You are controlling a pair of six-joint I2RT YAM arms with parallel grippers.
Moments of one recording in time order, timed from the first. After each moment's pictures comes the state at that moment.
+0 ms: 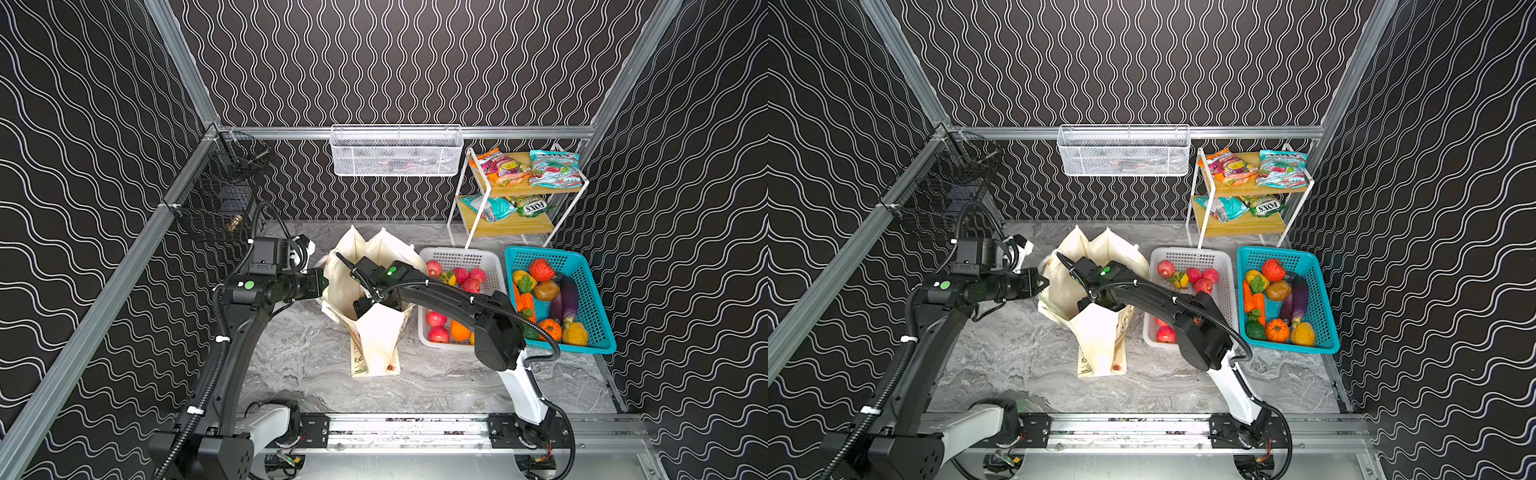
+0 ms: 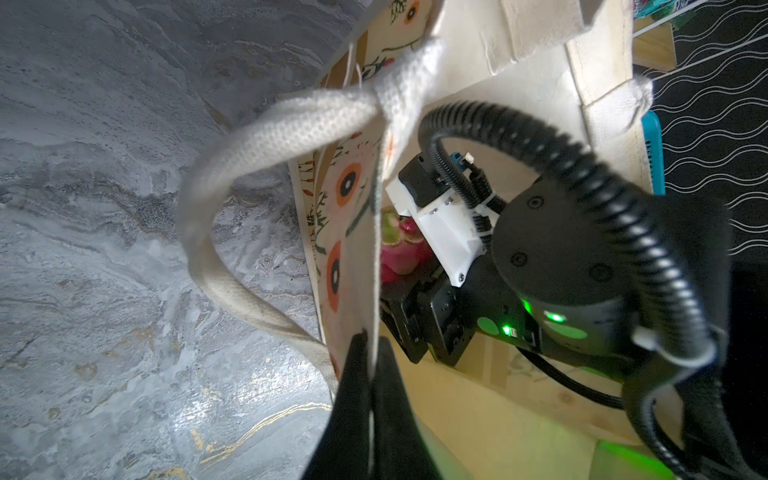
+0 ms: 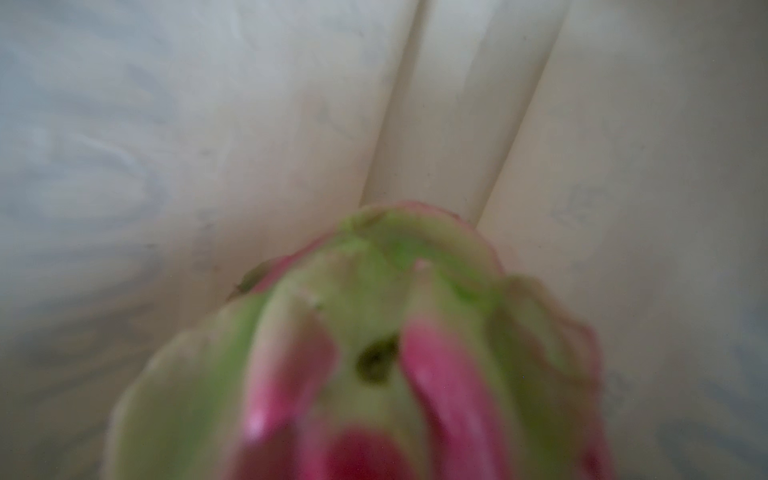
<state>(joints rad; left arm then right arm) -0.09 1.14 1.24 -0.97 0.39 -0.20 0.96 2.20 1.94 -1.02 -0.05 0.51</state>
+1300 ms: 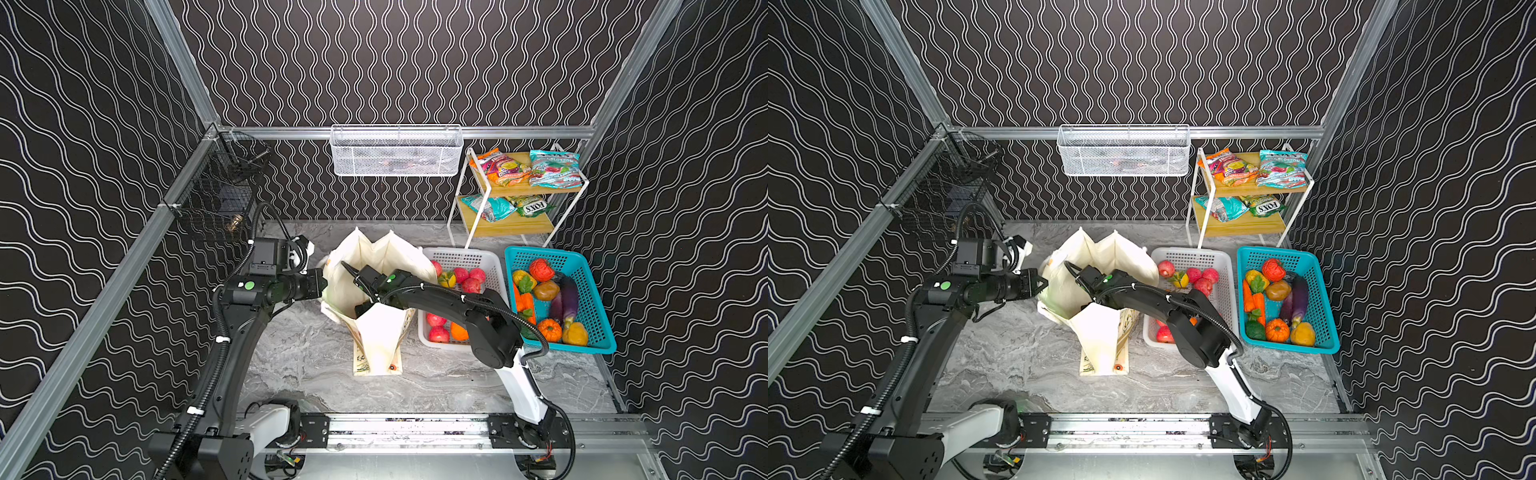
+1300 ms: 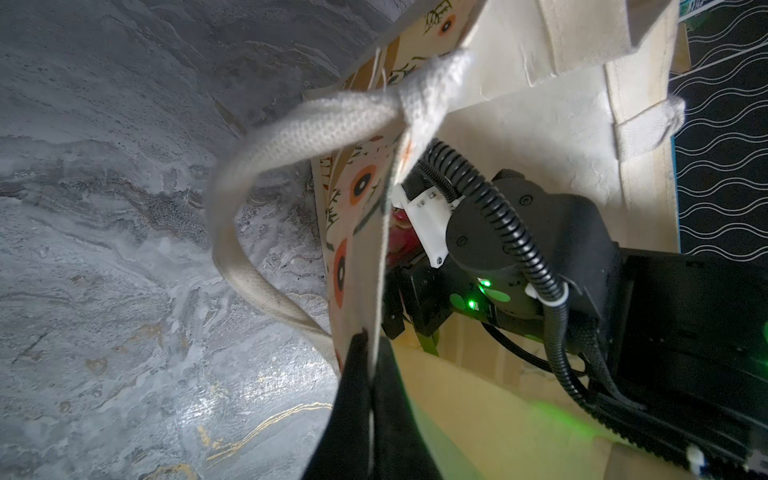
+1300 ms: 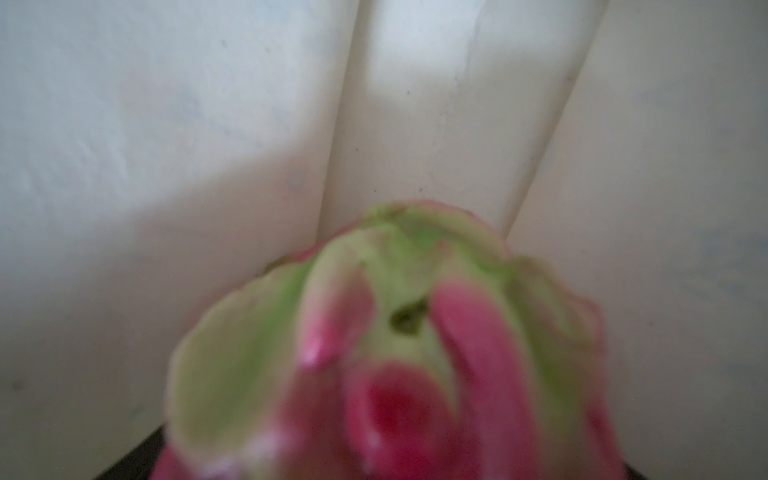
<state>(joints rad) -0.09 1.13 1.24 -0.97 0.38 -0.20 0.94 2.23 1.84 -0.91 -0.01 0.58</state>
